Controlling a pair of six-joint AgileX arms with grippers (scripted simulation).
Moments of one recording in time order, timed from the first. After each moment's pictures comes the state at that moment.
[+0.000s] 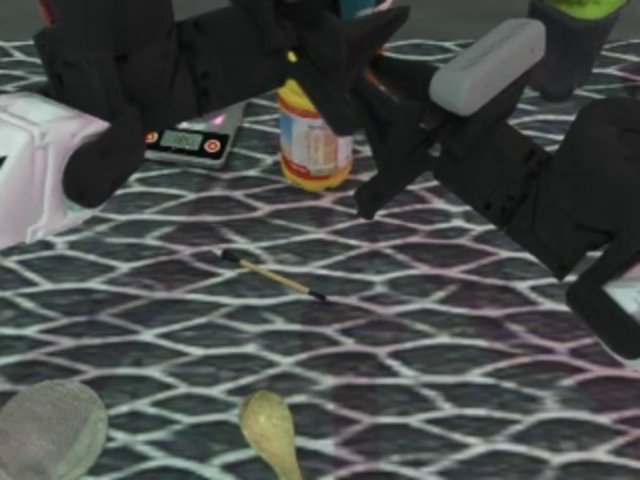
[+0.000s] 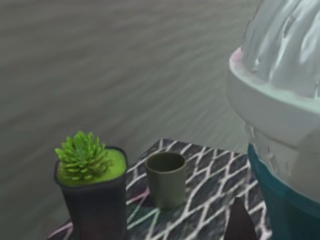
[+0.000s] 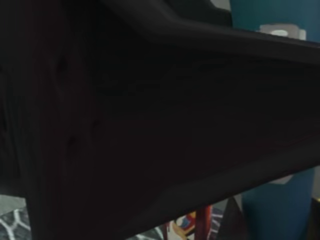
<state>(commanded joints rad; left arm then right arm) -0.51 1.58 1.02 0.52 0.58 0.10 0.63 1.61 0.72 1.03 -0.15 0.06</state>
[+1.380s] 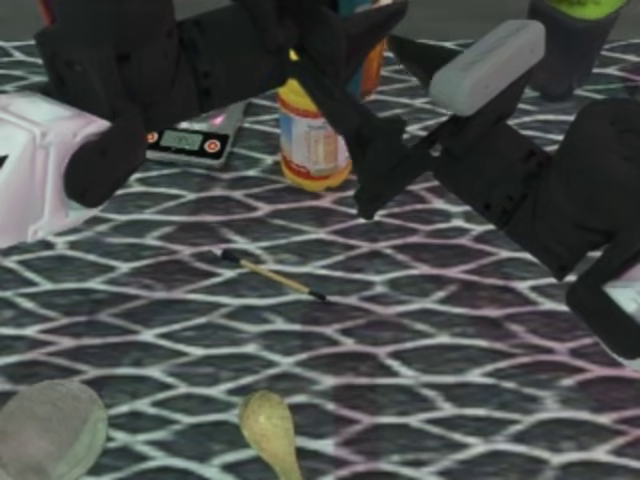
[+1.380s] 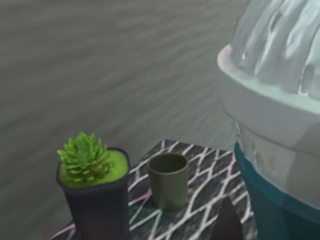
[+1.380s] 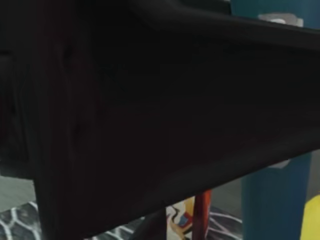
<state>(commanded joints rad) -0.51 1.58 1.02 0.52 0.58 0.10 0.63 1.61 0.72 1.03 -0.15 0.06</state>
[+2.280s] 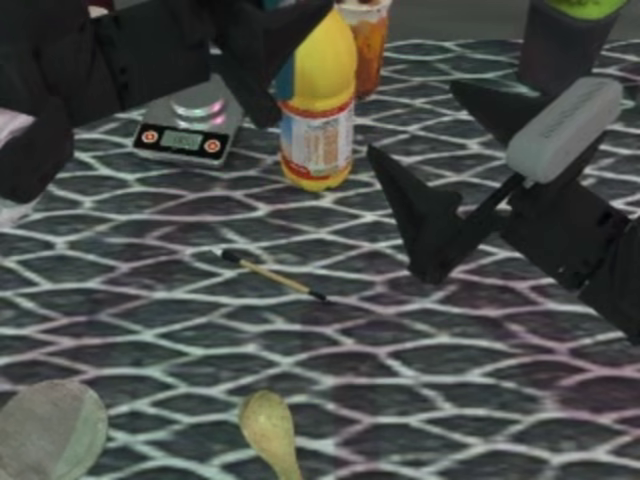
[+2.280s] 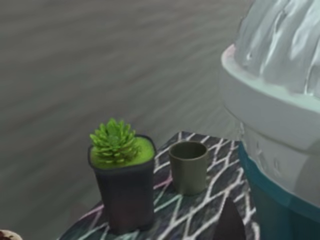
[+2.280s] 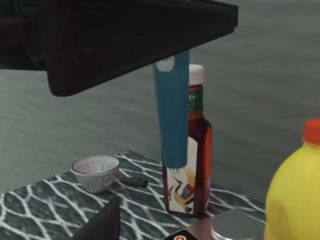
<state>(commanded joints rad) -0.38 1.51 0.96 0.51 0.69 0.11 0.60 1.41 0.49 1.04 -0.18 0.06</state>
